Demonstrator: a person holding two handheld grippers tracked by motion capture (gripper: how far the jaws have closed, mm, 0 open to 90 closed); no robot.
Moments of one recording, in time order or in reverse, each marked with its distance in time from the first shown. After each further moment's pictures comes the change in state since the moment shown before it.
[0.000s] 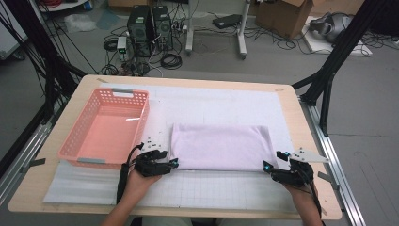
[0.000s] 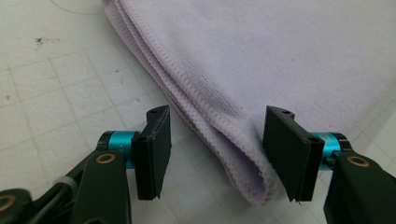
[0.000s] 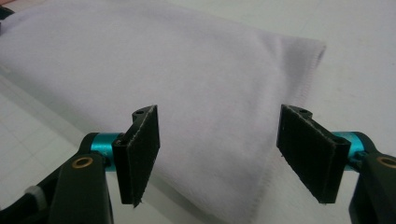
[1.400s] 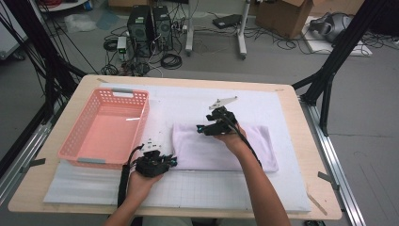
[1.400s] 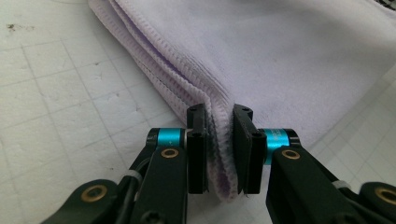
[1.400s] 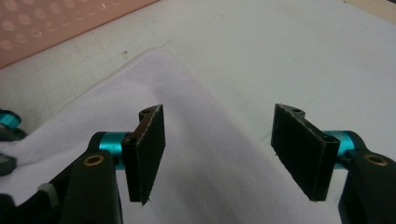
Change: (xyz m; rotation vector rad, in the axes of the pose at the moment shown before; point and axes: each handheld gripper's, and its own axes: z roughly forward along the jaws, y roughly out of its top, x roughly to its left) left arm -0.001 -0.001 0.001 -0.002 -0.066 -0.067; right arm 0.077 0.149 0.198 0.170 0.289 -0.196
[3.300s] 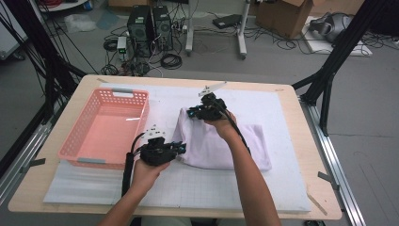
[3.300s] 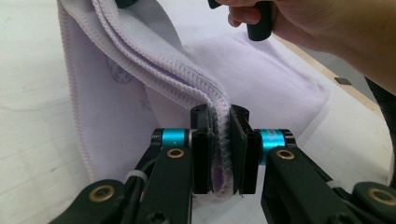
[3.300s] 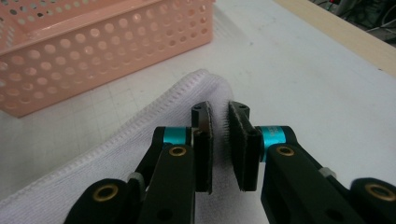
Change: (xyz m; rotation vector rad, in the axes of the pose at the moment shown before) left arm -0.024 0.050 -0.009 -0.123 -0.128 0.038; right arm -0.006 0.044 0.008 -0.063 0.125 -0.051
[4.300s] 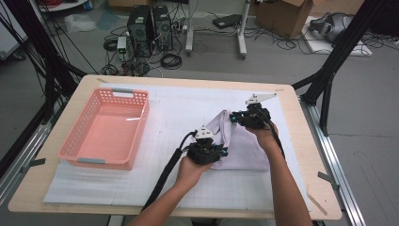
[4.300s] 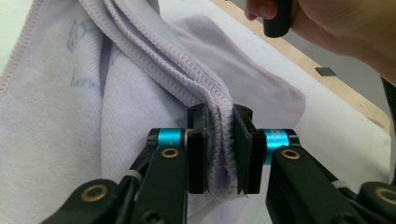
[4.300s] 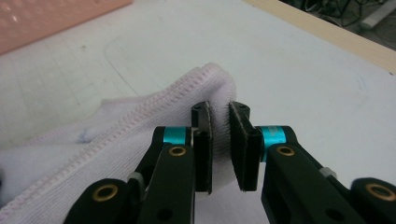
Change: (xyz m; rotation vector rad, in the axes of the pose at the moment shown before) left arm -0.068 0.011 0.107 0.078 -0.066 0.037; right arm -0.045 -0.084 -0.097 -0.021 -0.184 0.083
